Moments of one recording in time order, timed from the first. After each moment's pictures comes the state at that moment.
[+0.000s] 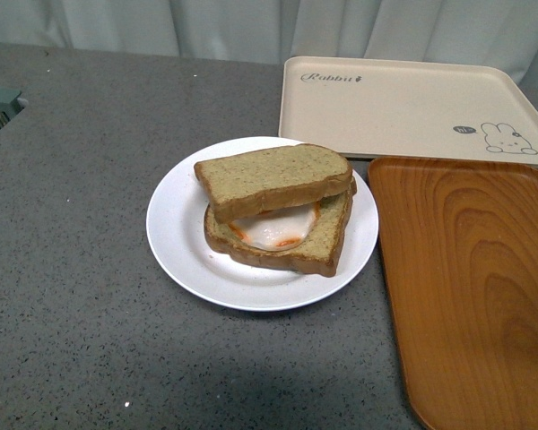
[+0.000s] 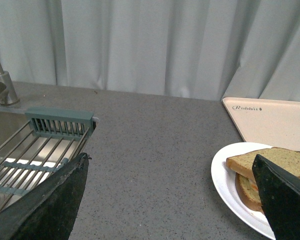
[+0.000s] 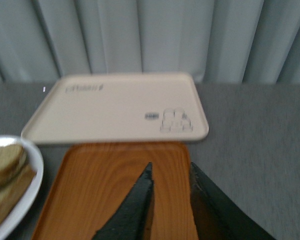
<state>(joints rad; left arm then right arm) 0.00 0.00 0.02 0.00 0.00 -0.01 0.00 0.96 0.04 0.78 0.00 0.02</state>
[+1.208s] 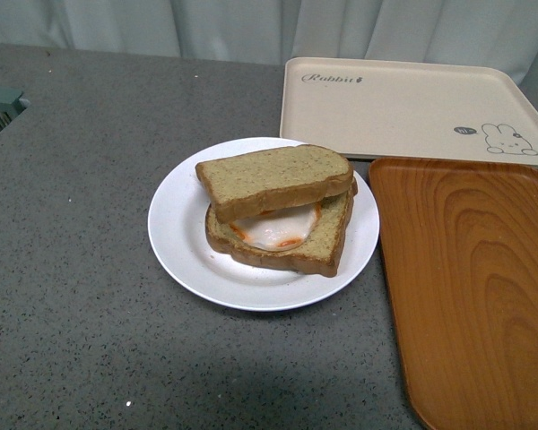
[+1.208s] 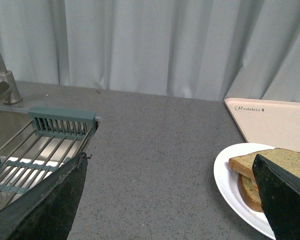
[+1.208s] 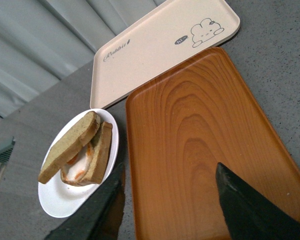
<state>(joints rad) 0.00 0.00 0.02 0.00 0.00 -0.01 -0.03 0.19 0.13 -0.33 -0.14 0.58</state>
